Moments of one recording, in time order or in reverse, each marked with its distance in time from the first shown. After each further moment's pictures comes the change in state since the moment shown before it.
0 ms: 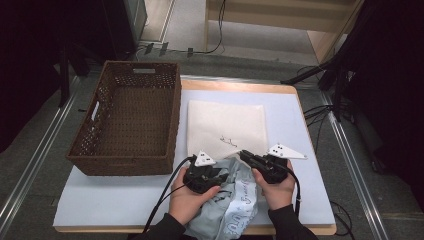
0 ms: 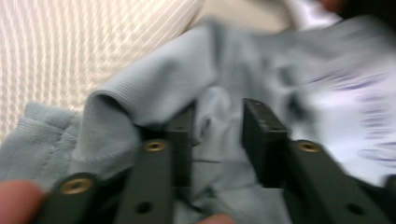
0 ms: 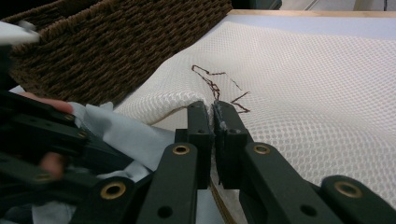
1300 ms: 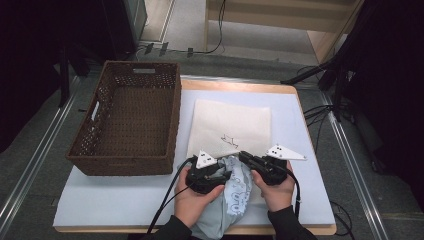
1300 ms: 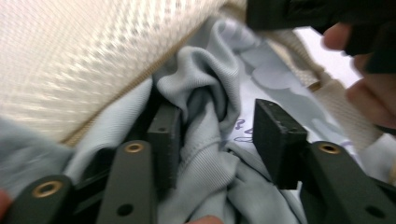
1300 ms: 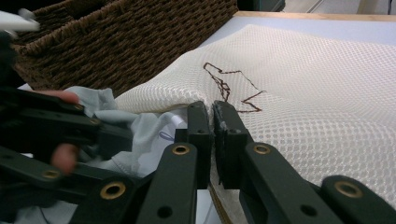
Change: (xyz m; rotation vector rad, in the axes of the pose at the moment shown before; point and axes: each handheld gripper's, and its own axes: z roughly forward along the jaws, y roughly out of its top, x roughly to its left) left arm -0.007 0.002 0.001 -0.058 0.100 -0.023; right arm 0.008 0.002 -0.003 0.003 0.009 -0.013
